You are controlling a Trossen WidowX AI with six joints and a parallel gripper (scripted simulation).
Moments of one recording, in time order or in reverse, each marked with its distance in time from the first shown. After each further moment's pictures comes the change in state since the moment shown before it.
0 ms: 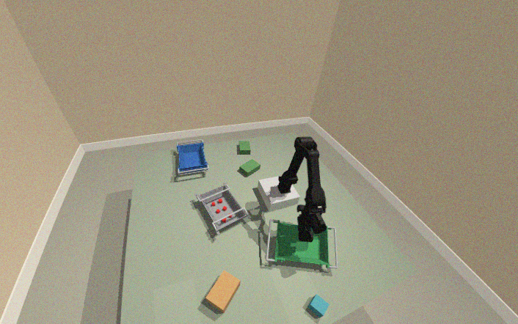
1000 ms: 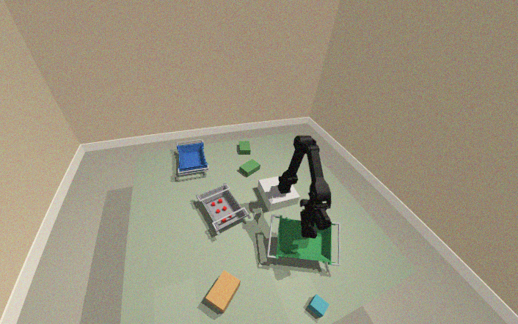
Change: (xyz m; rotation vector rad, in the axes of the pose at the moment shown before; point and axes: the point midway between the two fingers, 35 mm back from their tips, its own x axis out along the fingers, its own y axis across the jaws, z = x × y) arm -0.051 -0.005 0.003 0.002 0.002 0.031
